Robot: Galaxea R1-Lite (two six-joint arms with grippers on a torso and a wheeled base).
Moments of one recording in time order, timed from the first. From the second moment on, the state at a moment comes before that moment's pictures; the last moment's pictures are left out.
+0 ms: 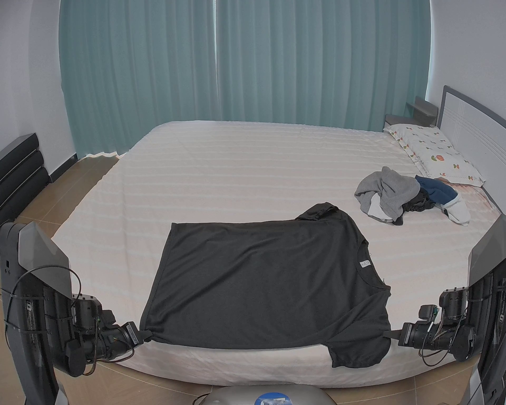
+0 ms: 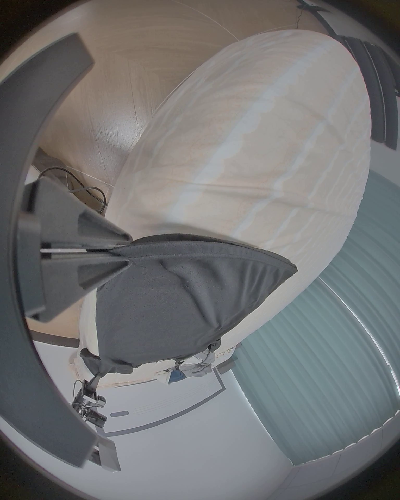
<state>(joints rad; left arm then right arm) 0.01 2.36 -0.06 -1.55 -0.40 -0.59 -0.05 2.35 -0.02 -1.55 0.49 0.33</state>
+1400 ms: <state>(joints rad) 0.04 2.35 -0.02 -1.52 -0.32 -0.31 -0.09 1.96 -0.02 -0.83 0.48 0.08</state>
